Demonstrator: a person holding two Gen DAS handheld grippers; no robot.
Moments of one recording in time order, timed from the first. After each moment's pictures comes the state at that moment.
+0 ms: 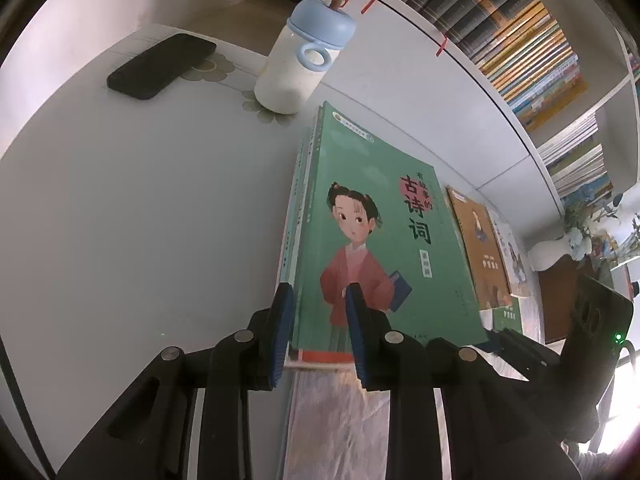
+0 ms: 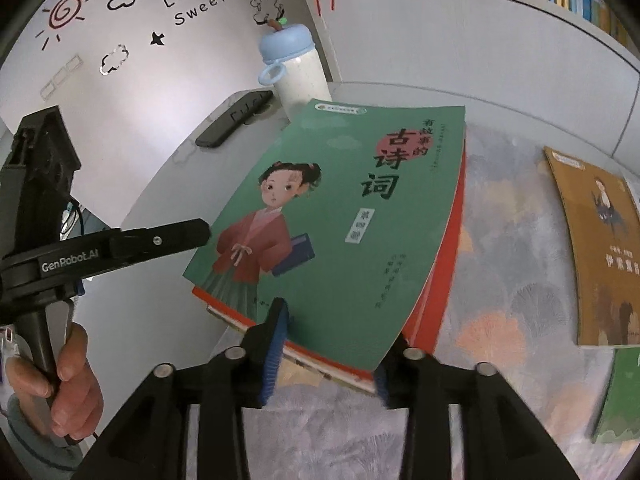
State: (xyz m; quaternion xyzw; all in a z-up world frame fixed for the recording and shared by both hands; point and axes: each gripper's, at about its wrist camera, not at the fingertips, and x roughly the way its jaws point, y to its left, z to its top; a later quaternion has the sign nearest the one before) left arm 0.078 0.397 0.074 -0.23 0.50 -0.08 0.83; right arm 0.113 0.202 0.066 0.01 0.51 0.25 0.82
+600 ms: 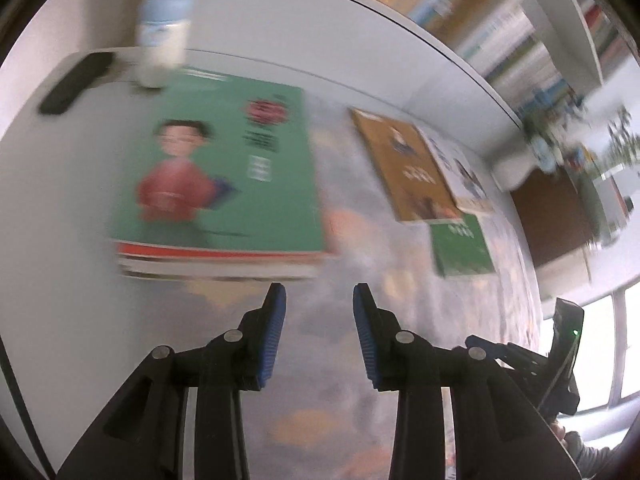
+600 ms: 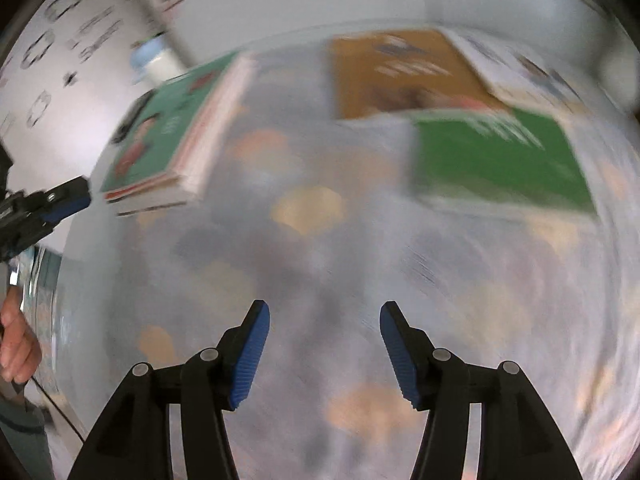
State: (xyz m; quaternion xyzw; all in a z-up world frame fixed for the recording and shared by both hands) left arm 0.031 0.255 0.107 -0.14 0.54 -0.17 0.81; right arm -0.017 -0.006 0.039 0.11 0.58 0.09 0.80
